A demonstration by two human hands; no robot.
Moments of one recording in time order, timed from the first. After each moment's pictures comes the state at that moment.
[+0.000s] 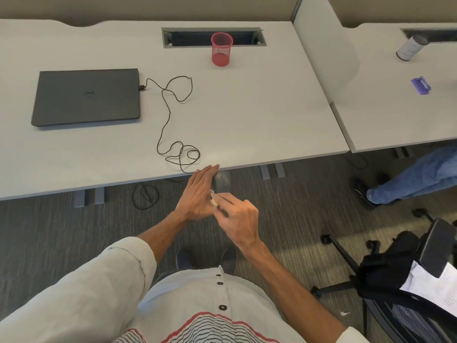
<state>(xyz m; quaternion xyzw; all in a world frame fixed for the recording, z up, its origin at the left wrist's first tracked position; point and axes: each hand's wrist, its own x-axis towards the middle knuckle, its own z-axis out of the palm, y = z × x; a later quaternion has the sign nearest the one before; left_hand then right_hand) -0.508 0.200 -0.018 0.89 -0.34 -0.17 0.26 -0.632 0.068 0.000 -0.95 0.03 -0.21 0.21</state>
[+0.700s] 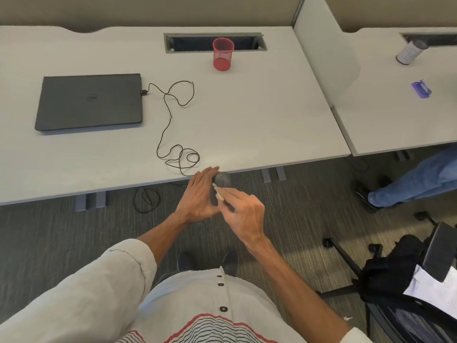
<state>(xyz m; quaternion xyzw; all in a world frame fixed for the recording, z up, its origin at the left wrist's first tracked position) -0.503 0.202 -0.013 0.89 -0.32 -0.16 0.28 -0.611 0.055 0.004 -0.94 0.04 -0.25 0.21</state>
